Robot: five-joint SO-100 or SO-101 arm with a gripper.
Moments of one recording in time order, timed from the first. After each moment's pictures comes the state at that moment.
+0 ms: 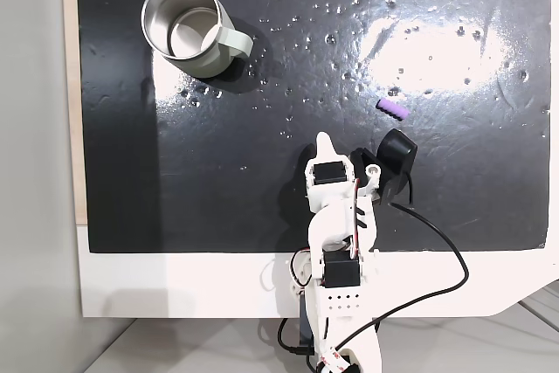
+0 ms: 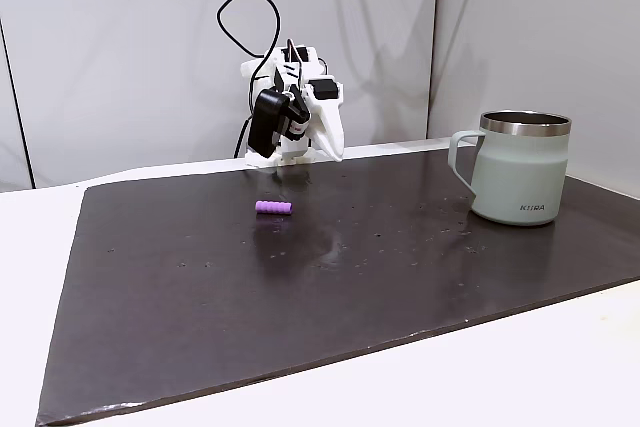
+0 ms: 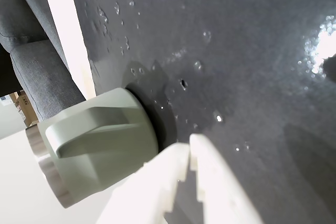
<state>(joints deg) -4.9 189.3 177.8 44.2 -3.1</state>
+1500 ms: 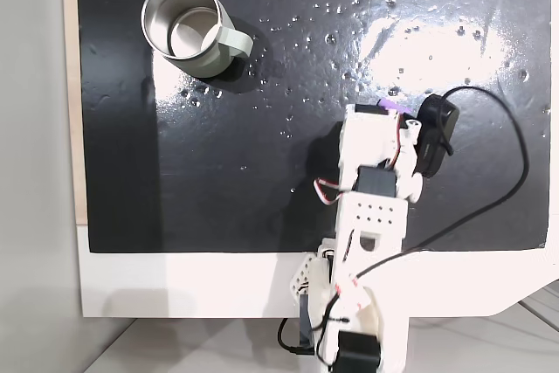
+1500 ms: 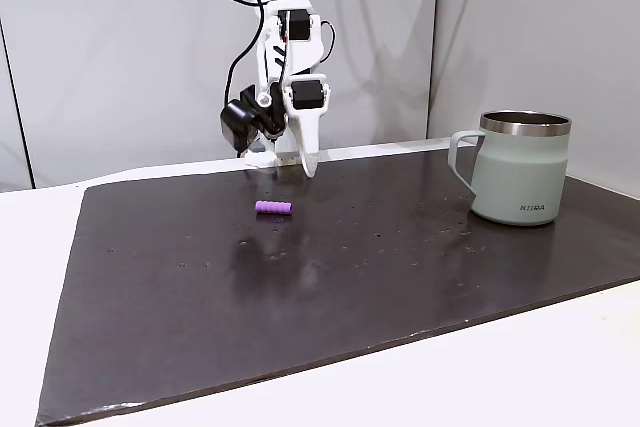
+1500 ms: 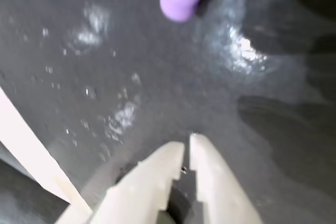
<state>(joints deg) 6.7 116.9 131.5 44.8 0.7</state>
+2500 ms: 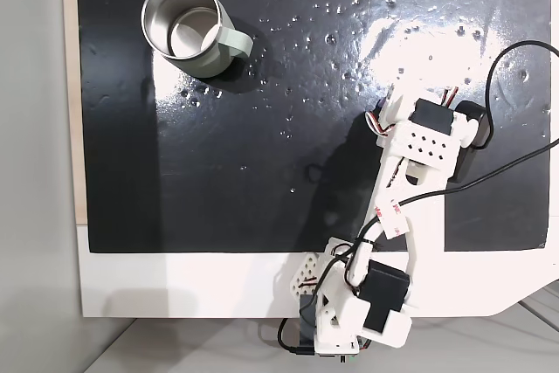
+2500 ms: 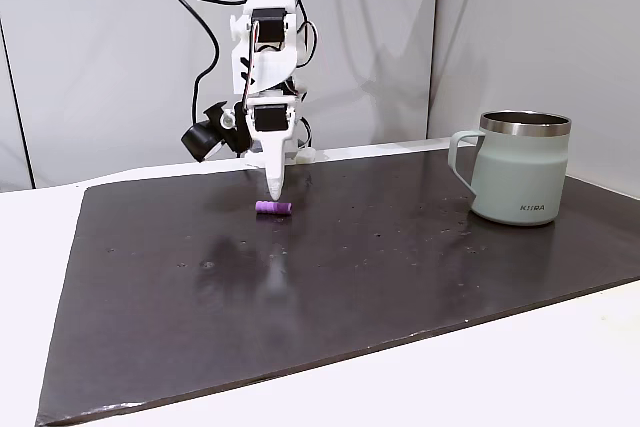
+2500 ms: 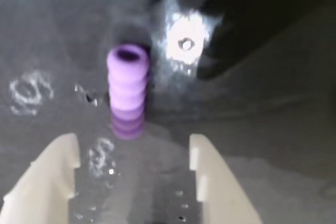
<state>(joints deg) 16.9 90.3 105.5 65.3 0.5</state>
